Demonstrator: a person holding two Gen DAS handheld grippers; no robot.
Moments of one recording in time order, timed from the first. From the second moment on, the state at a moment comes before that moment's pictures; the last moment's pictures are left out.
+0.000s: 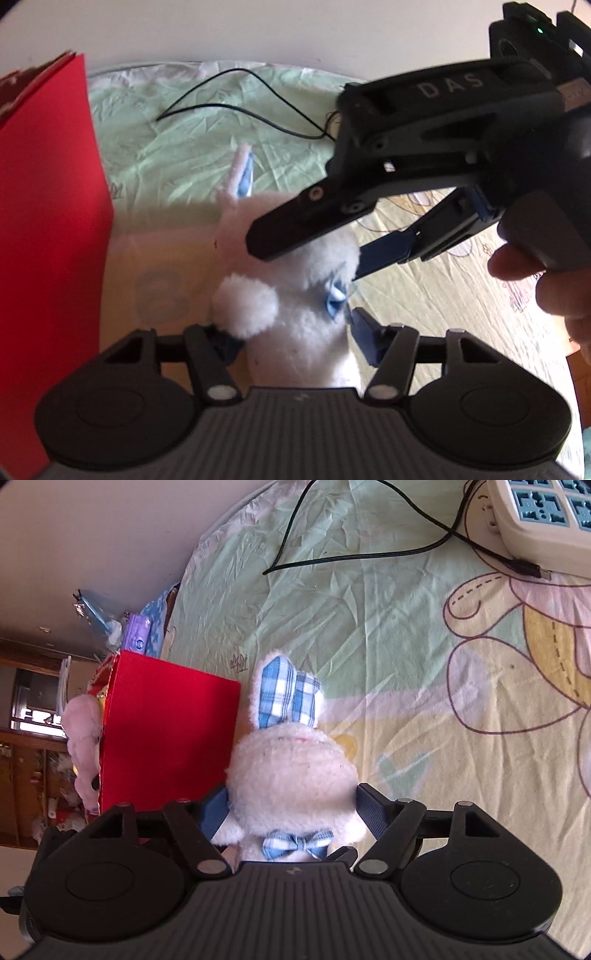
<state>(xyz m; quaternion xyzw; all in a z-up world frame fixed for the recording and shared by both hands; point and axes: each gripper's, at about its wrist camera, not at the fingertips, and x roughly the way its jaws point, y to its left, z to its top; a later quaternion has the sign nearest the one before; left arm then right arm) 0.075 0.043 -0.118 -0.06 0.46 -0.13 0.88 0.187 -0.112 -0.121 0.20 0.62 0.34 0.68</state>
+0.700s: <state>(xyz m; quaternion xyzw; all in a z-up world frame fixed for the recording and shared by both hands) 0.038 0.060 -0.002 -0.03 0.32 -0.14 0.94 0.136 -0.097 0.001 0.15 0.48 0.37 0.78</state>
